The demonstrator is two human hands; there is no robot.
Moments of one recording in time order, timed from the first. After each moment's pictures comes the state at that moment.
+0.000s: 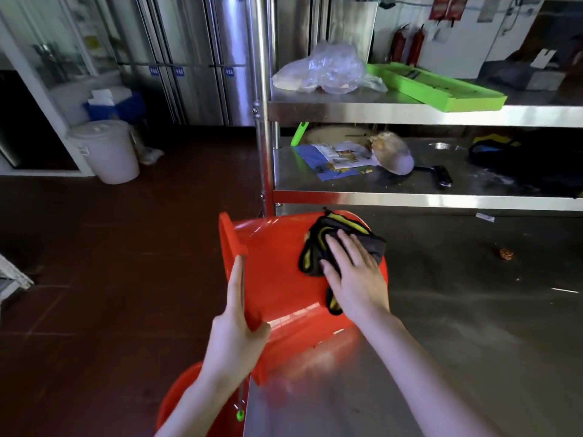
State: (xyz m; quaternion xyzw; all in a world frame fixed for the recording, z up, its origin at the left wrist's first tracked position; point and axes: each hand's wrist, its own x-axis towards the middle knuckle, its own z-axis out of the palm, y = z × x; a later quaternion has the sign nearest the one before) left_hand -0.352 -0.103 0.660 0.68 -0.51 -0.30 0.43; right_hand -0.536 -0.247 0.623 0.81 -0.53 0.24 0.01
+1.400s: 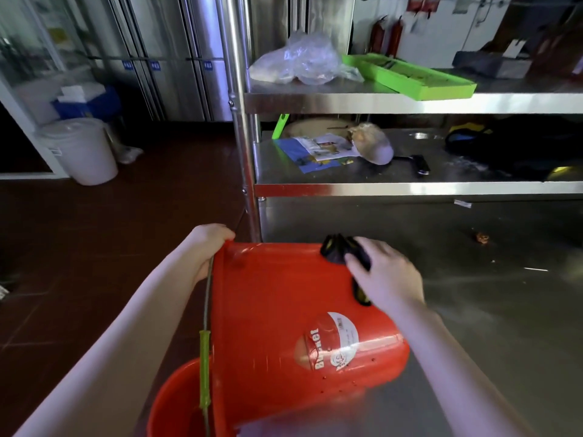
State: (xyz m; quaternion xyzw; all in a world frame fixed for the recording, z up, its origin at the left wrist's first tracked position) left_hand -0.305 -0.216 0.713 0.74 -0.30 -0.44 0.42; right_hand -0.593 -0.223 0.665 0.74 -0.64 0.19 -0.04
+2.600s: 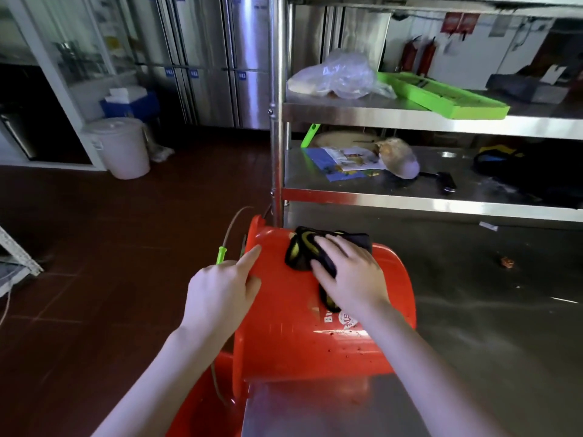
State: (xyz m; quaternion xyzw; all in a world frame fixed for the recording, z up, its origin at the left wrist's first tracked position) left_hand -0.323 -0.102 0.696 0.71 -0.66 0.09 0.23; right_hand -0.524 -0.214 0.656 0.83 -0.49 0.28 0.02
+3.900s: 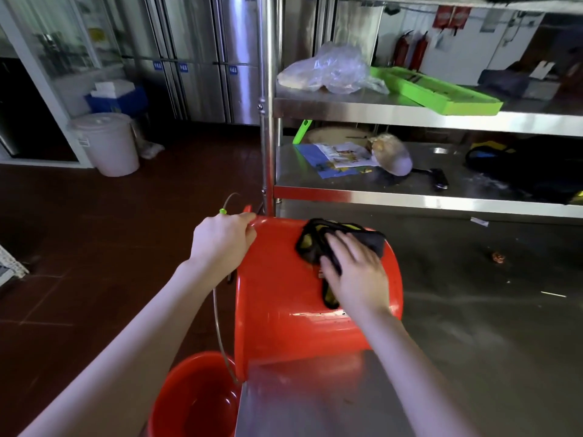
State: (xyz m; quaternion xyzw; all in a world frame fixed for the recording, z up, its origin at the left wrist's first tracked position) left_hand -0.301 -0.194 0.709 0.73 -0.65 0.11 0.18; right_hand -0.539 -0.227 0.637 0.79 -0.52 0.31 0.06
